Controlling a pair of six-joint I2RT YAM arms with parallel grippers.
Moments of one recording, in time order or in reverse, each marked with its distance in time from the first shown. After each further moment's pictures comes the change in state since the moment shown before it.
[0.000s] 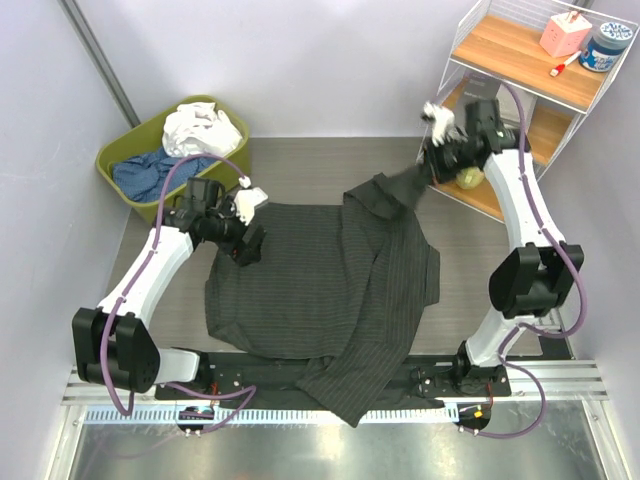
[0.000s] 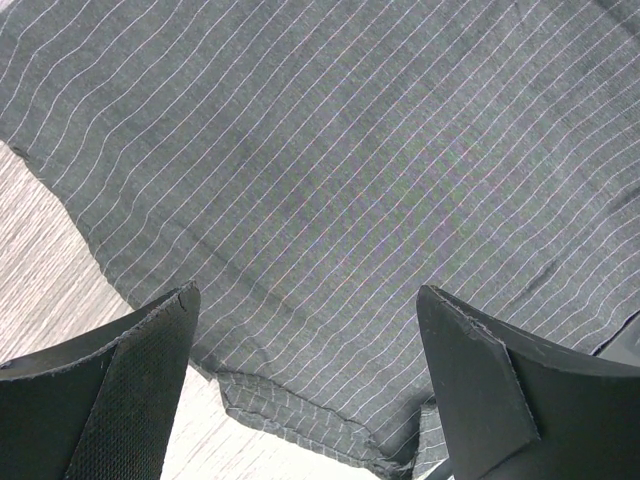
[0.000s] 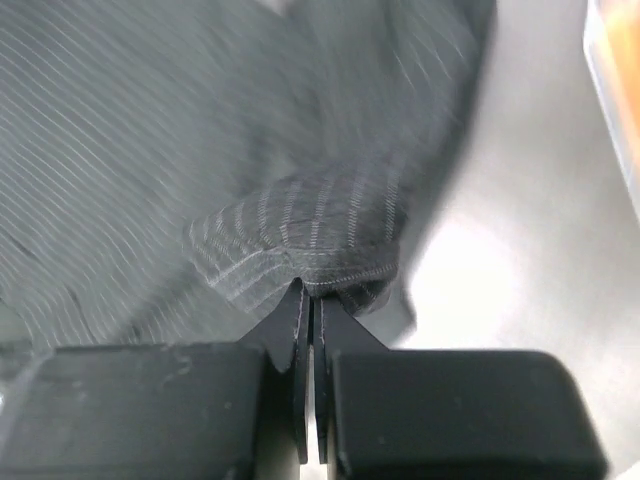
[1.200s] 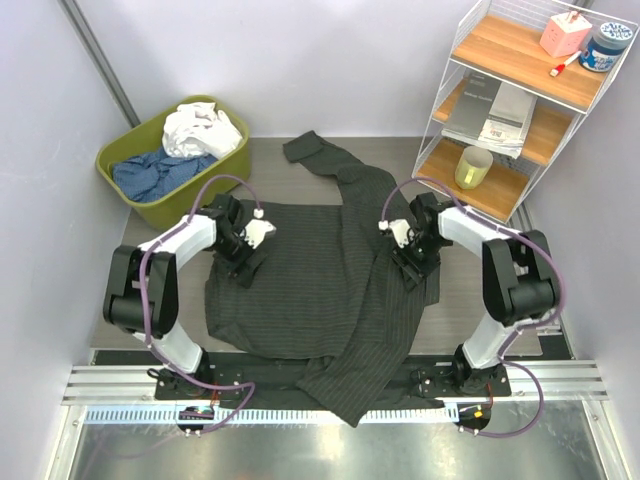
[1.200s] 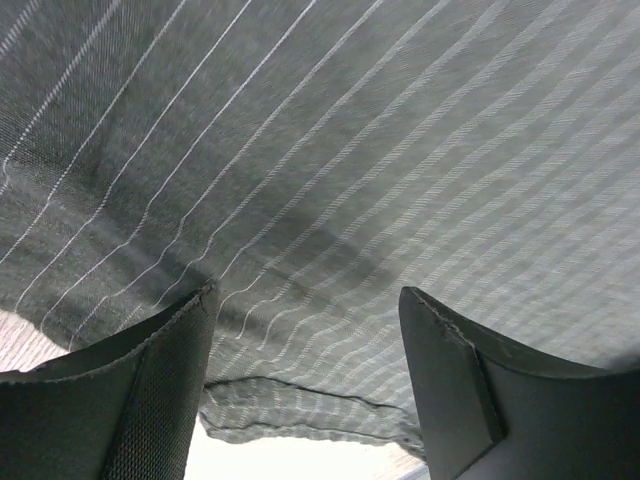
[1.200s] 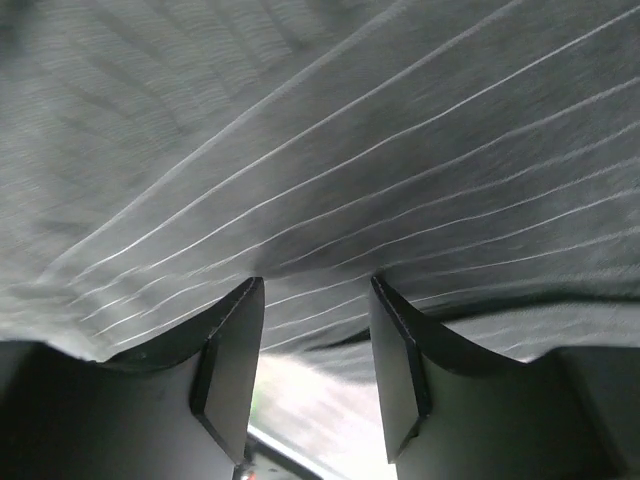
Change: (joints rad) left arm -0.005 0.310 -0.065 -0.019 -0.179 0.072; right arm 0.240 -0.042 -0.642 0.122 0.215 -0.157
